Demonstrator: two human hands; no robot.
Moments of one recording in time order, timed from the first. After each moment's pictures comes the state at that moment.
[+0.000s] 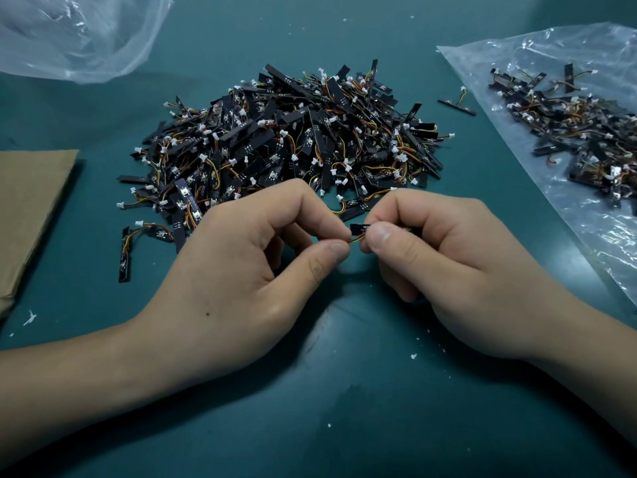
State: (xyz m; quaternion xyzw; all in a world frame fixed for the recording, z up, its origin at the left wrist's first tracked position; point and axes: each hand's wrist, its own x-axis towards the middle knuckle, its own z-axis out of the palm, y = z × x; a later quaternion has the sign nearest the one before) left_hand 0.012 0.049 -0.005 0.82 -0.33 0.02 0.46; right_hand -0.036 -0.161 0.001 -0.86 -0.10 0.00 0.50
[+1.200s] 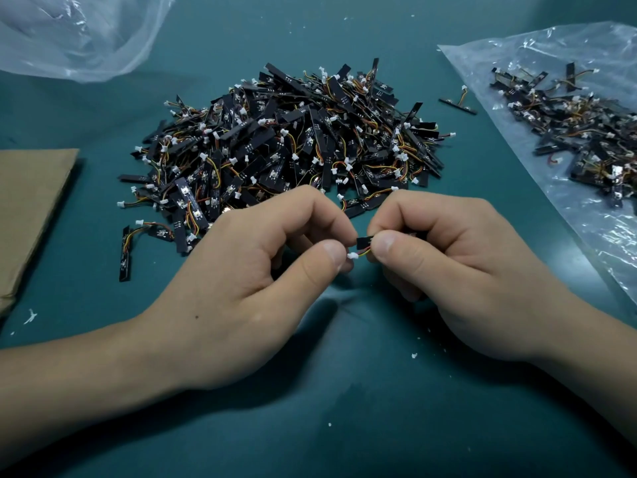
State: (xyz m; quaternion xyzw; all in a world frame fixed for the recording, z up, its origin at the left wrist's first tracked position) left_hand 0.009 0.046 0.006 0.79 -0.35 -0.07 0.49; right_hand -0.037 -0.162 0.003 -0.86 -0.12 -0.02 0.49
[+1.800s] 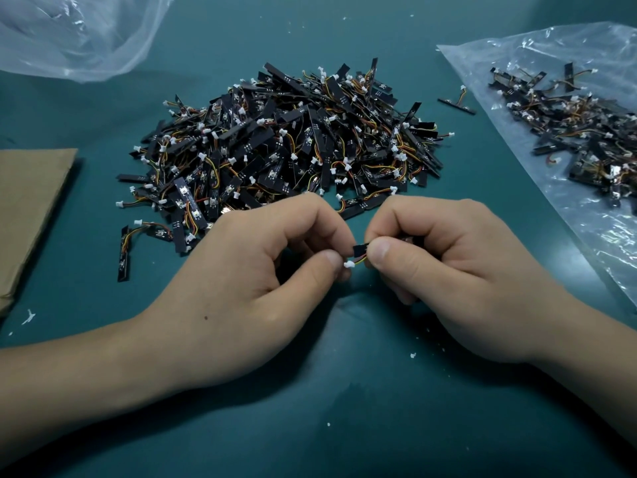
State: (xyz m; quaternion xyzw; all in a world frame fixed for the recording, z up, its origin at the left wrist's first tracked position) left_hand 0.000 0.037 0.010 0.78 -0.31 -0.10 0.54; right_hand -0.038 -0.162 0.004 -0.88 -0.13 -0.02 0.46
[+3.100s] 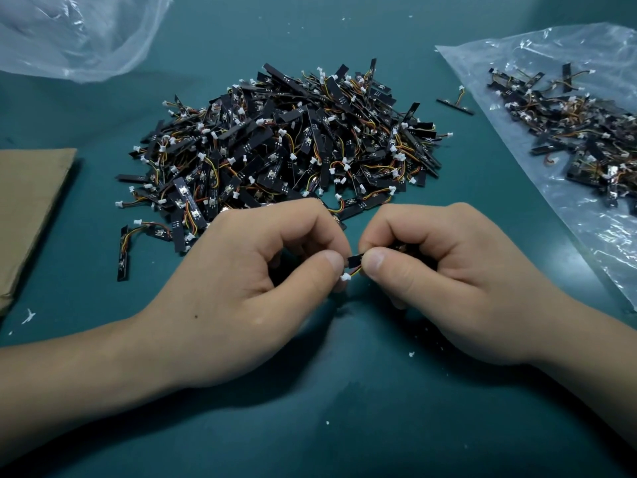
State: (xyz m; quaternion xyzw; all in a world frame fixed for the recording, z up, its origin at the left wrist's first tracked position) left_hand 0.003 0.039 -0.007 0.76 -0.32 -0.07 0.56; right_hand -0.039 -0.162 0.004 -0.88 -0.15 0.00 0.45
